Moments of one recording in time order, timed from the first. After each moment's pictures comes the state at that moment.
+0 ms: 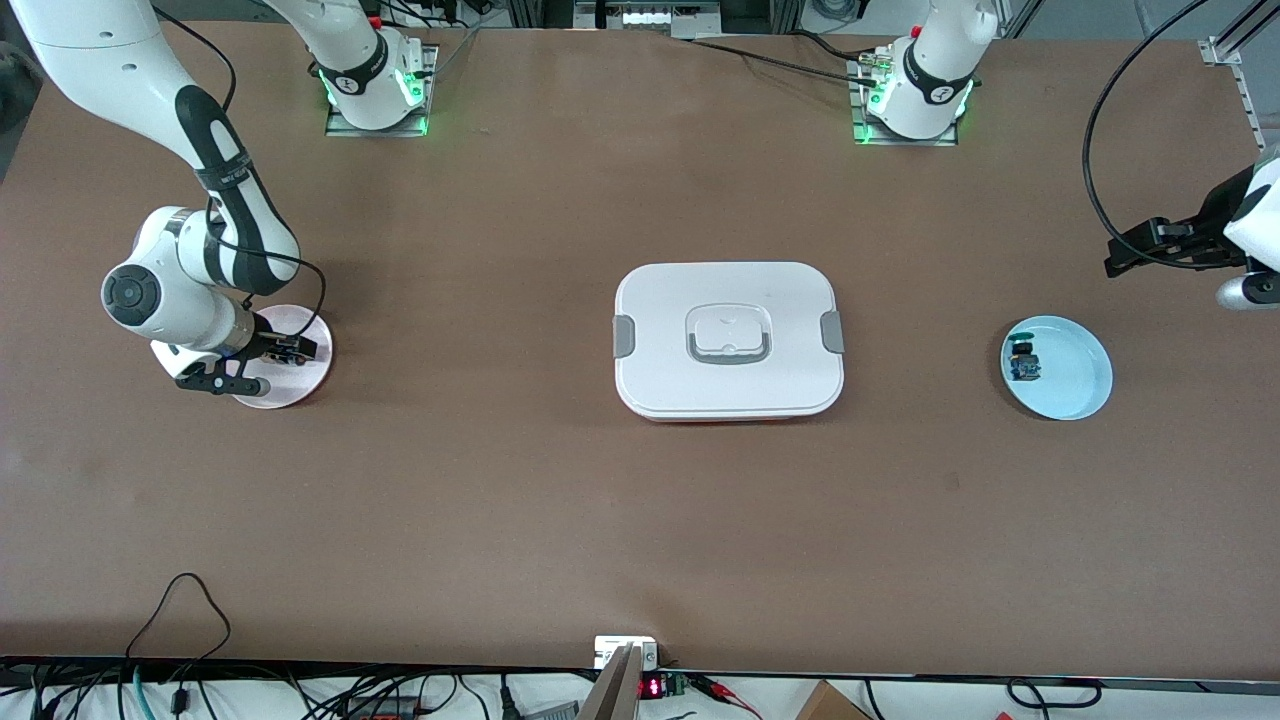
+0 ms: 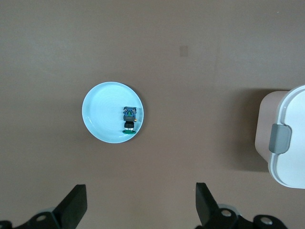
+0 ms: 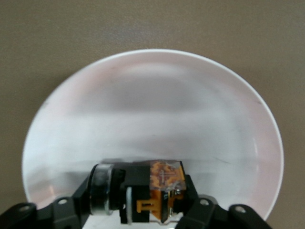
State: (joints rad) left arm -0.03 0.05 0.08 -1.61 0.04 1.57 -0.03; right arm 0.01 0.46 -0.14 -2.16 0.00 2.50 -0.05
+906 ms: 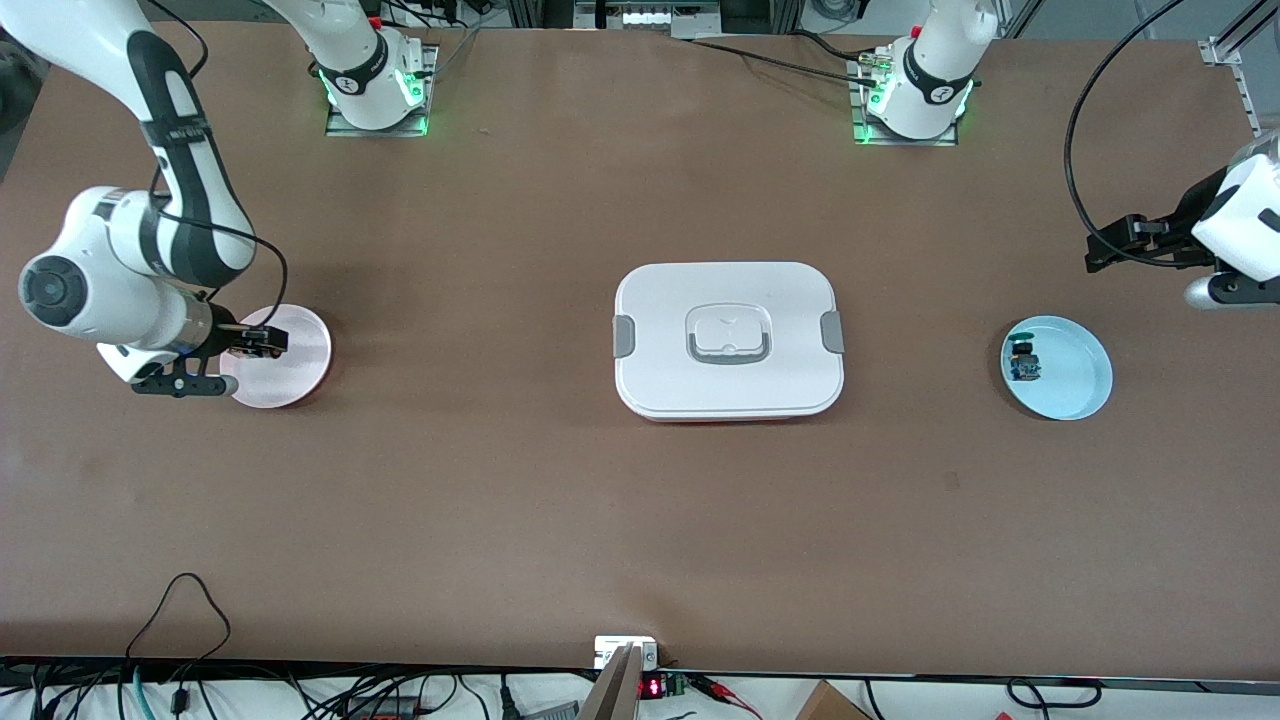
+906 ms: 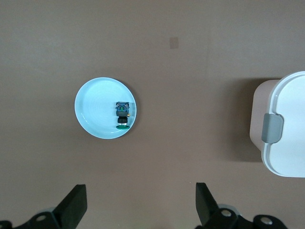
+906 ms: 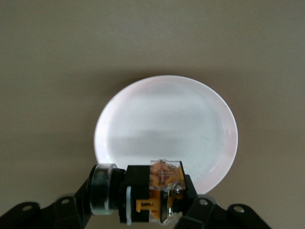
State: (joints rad) left arm -0.04 0.07 0.05 -1.59 0.04 1.53 -0.03; right arm 0.03 0.31 -0.13 -2.00 0.00 2.14 -0.10
